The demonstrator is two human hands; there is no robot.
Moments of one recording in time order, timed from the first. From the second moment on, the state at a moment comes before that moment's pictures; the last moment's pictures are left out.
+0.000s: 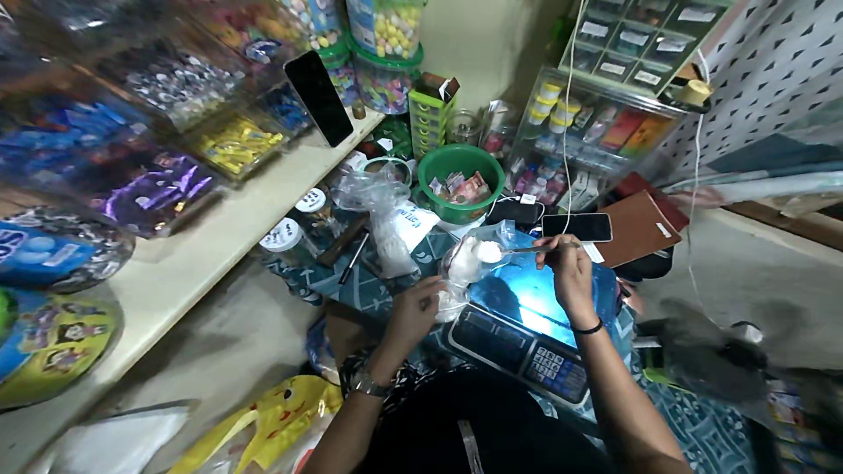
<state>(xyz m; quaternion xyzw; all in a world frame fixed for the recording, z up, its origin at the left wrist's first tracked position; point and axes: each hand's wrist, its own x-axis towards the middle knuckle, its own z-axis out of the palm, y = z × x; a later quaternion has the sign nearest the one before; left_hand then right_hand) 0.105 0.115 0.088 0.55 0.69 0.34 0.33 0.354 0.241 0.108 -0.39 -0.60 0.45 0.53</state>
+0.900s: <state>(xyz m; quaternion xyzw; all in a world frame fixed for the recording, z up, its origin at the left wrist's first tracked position) 0.098 0.120 0.100 0.56 0.67 0.29 0.38 0.306 0.174 0.109 -0.24 -0.87 0.29 0.30</state>
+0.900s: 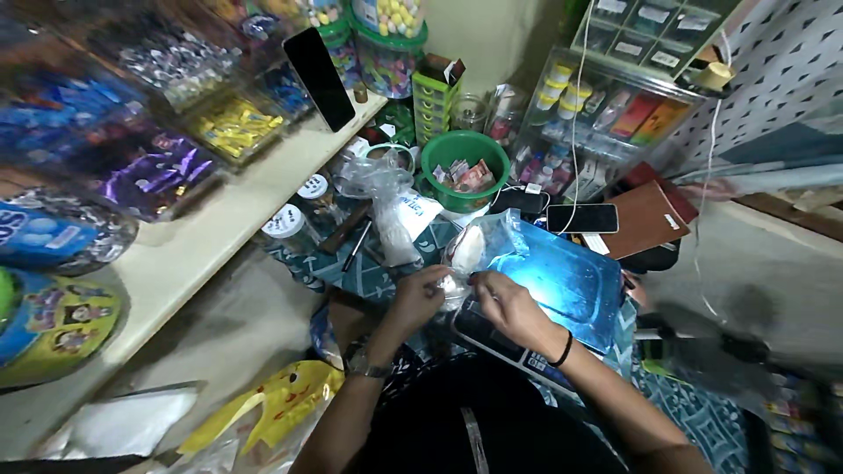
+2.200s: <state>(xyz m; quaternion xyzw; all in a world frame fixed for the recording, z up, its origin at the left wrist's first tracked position) 0.112 0.108 0.101 0.58 0.67 0.26 0.37 0.320 0.237 0.098 -0.36 -0.76 0.42 0.35</state>
